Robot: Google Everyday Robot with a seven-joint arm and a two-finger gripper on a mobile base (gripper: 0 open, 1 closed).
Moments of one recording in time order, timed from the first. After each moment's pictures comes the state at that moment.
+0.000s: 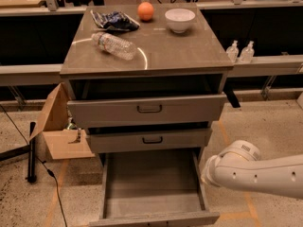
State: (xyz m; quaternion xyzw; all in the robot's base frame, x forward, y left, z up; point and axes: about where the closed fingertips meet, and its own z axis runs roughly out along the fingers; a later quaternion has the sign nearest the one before) arm 0.485 -0.212 0.514 -0.55 0.81 -0.08 0.17
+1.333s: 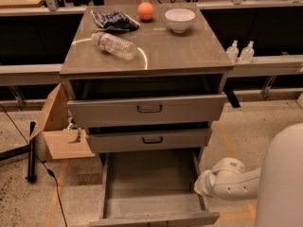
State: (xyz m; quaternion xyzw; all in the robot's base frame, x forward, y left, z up) arm 0.497 -0.207 0.380 -0.60 0.78 -0.03 0.18
